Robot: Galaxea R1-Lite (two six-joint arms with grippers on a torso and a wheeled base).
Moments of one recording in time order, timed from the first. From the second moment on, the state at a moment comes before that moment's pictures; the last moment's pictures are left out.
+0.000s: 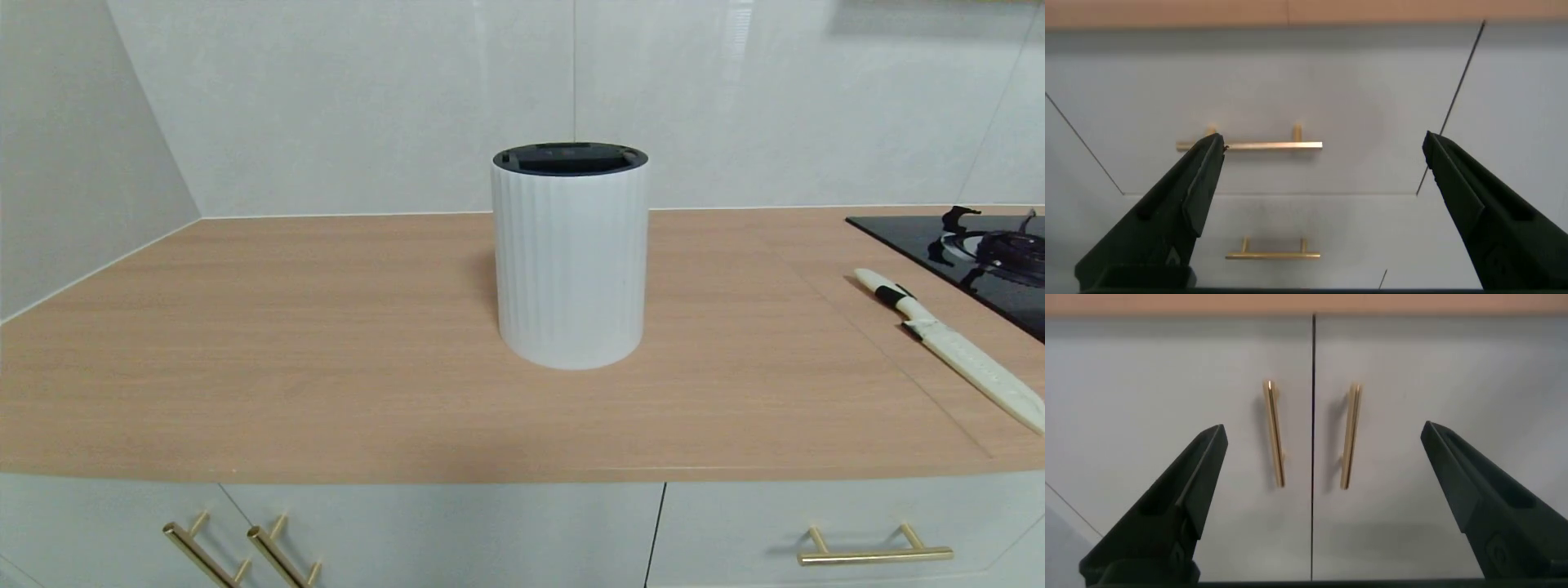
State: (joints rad) left arm 0.00 0.00 0.00 0.00 0.03 -0.01; right arm 0.00 0.00 0.00 0.00 0.00 0.00
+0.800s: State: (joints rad) left arm 0.00 0.00 0.00 0.00 0.03 -0.01; right arm 0.00 0.00 0.00 0.00 0.00 0.00
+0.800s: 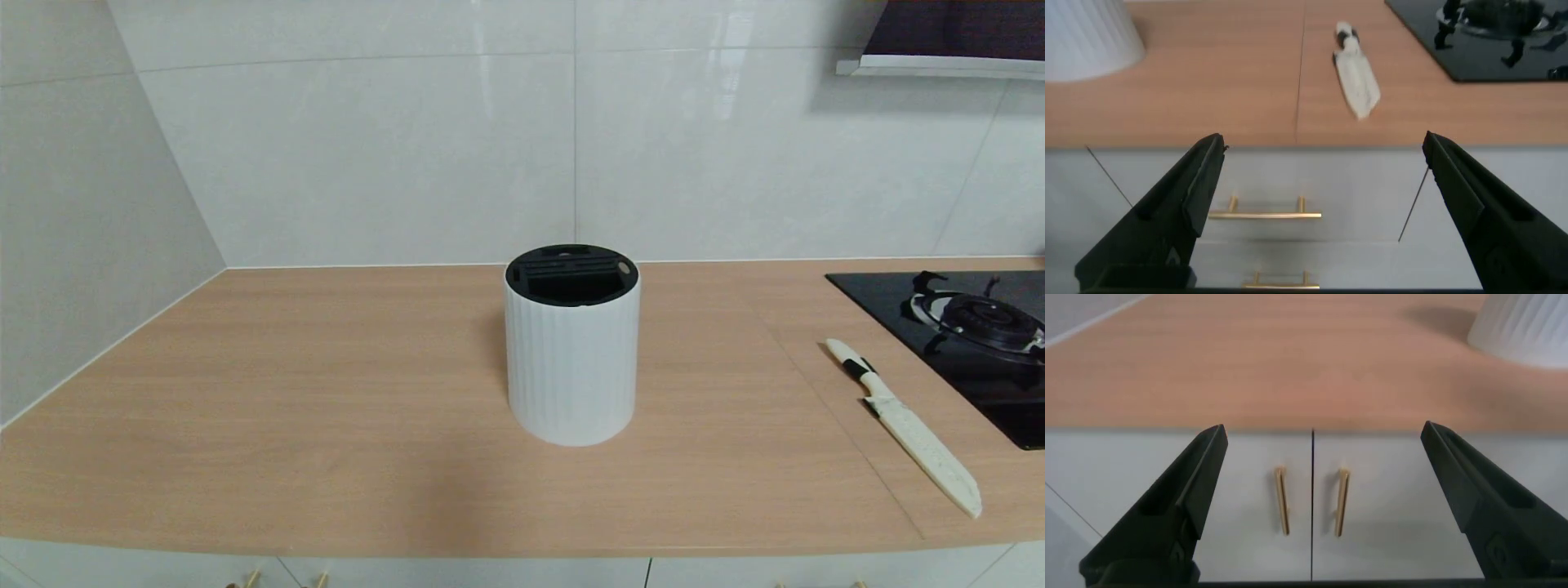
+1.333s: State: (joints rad) left arm 0.00 0.00 0.00 0.00 0.03 -0.01; right arm 0.00 0.00 0.00 0.00 0.00 0.00
